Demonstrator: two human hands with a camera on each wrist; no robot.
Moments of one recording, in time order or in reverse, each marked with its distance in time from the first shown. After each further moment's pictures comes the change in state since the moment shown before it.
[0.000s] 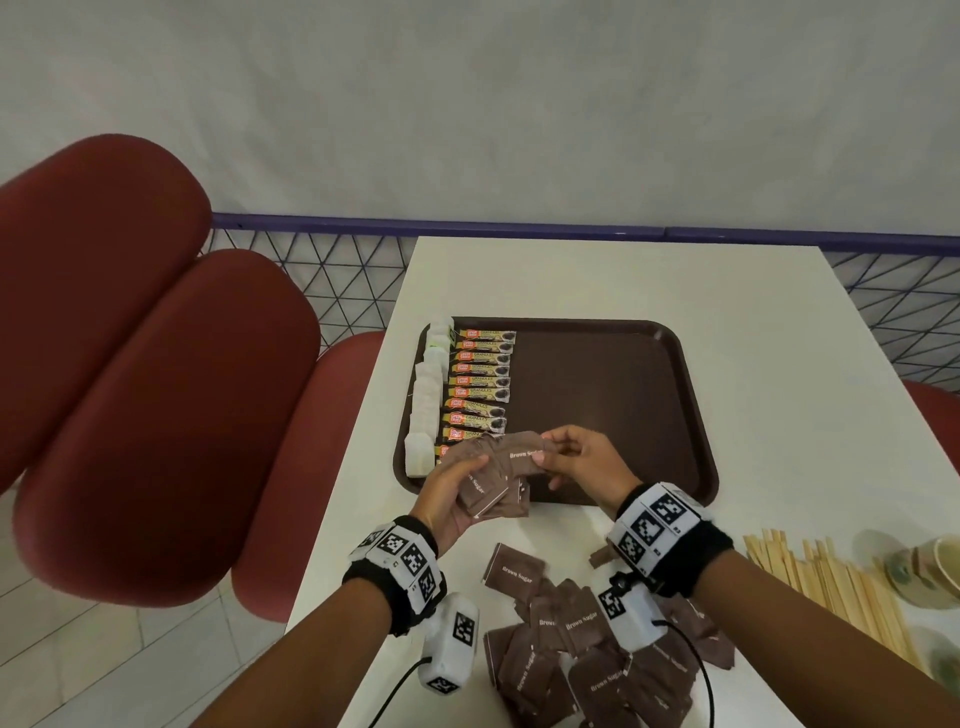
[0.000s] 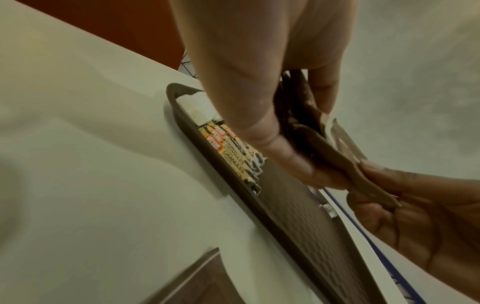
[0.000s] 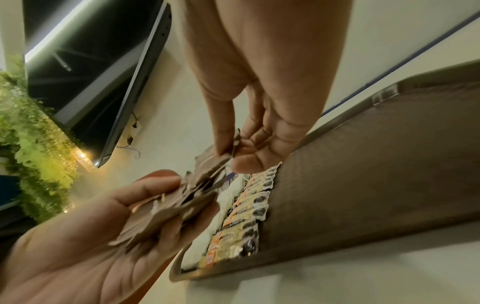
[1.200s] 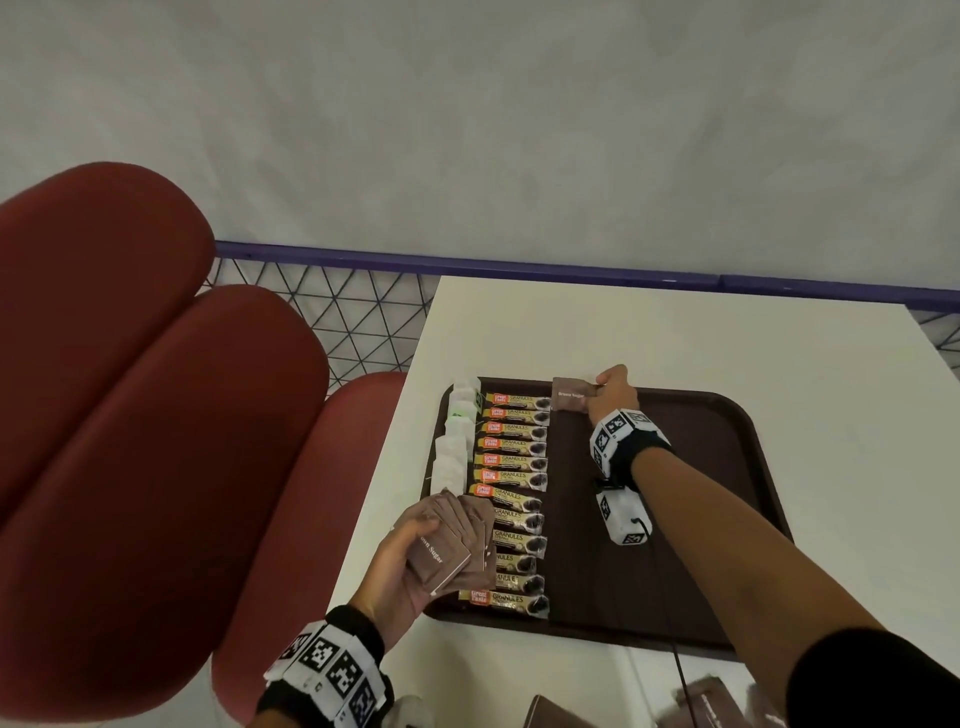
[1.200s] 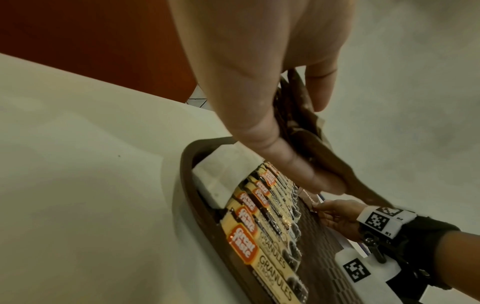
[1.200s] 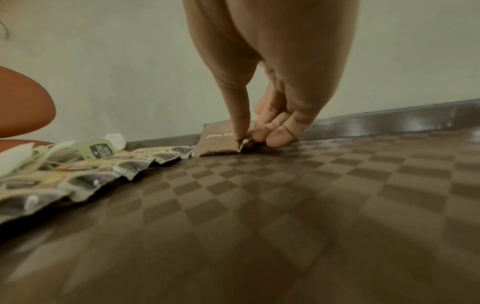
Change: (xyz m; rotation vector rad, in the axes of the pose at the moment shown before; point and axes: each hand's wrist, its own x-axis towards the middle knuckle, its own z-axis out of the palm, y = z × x) left_hand 0.042 0.056 -0.060 -0.118 -0.006 0.015; right_hand 0.233 -0.033 -0.029 -0.503 0.504 0.044
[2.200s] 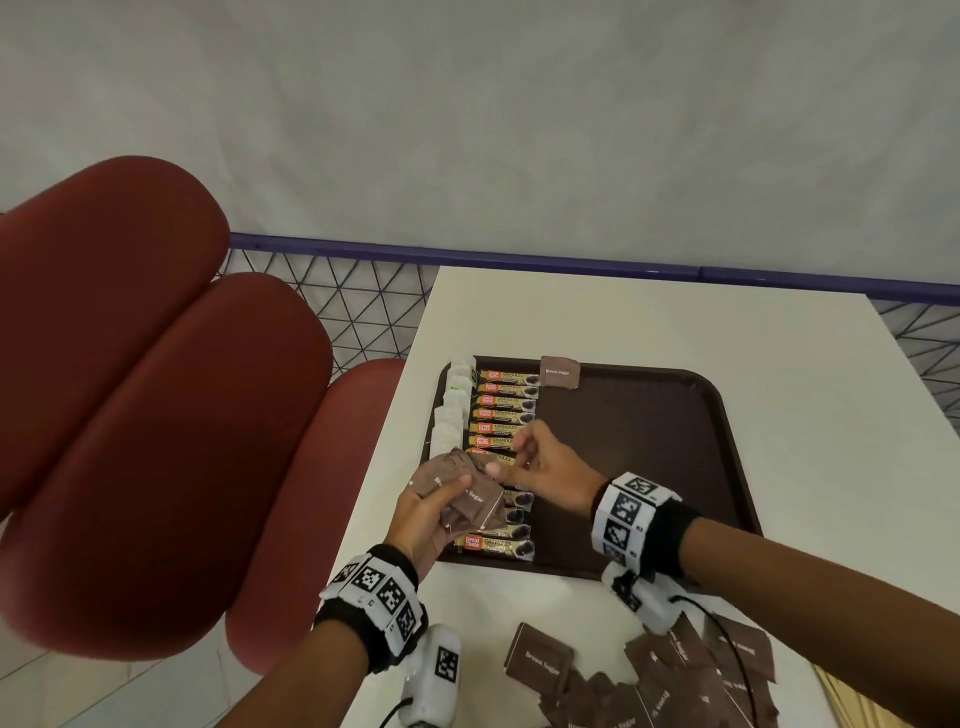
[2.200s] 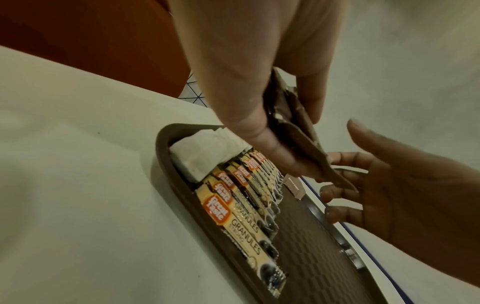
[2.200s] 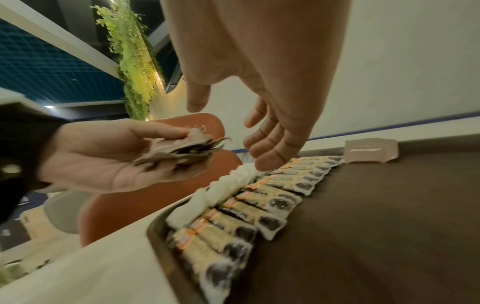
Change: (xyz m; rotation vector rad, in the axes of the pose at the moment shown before) left_hand -0.012 -0.014 0.026 0.105 0.103 0.140; right_hand -0.169 -0.012 -0.025 0.087 -0.666 -0.309
